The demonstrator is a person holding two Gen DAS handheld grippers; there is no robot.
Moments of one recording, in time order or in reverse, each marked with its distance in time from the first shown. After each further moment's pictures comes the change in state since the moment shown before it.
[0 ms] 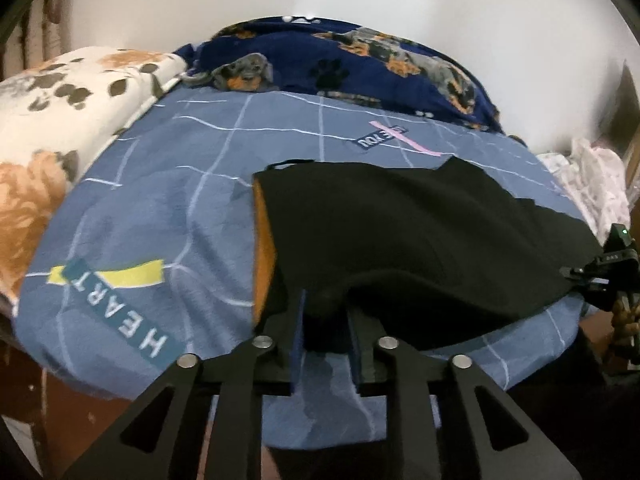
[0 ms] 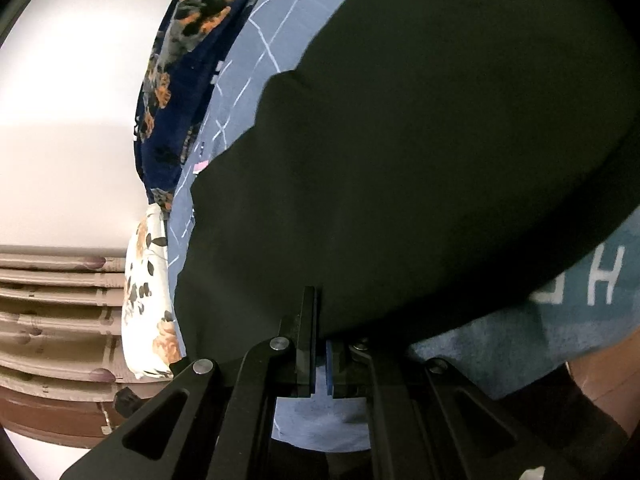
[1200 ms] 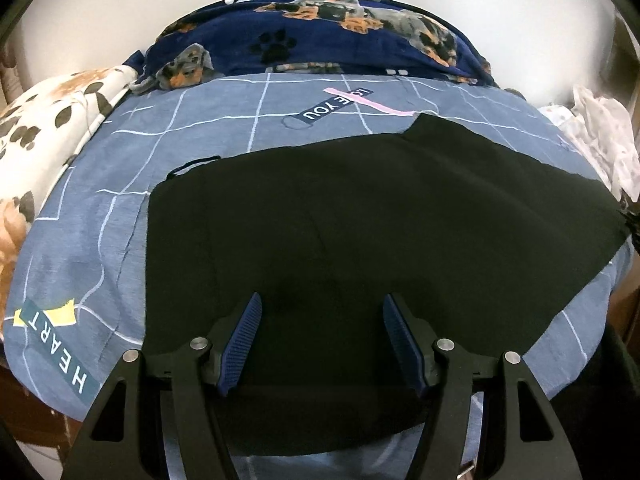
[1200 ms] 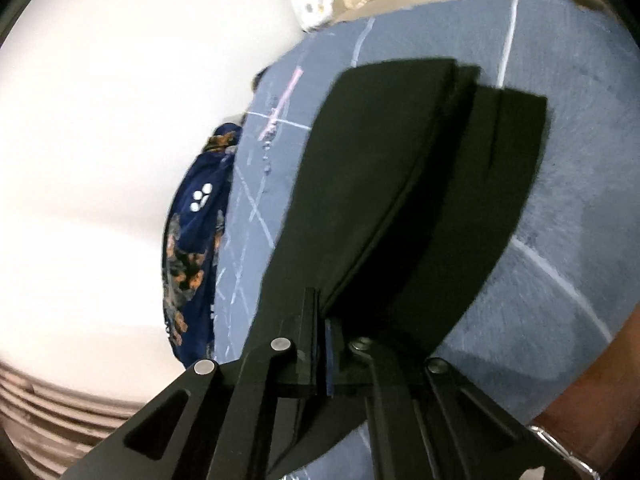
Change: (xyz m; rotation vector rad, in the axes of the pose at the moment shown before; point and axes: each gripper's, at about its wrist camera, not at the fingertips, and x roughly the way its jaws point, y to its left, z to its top) left arm 0.066 -0.077 0.013 0.131 0.088 0.031; right arm -0.210 -0.189 0.113 0.250 -0.499 0.145
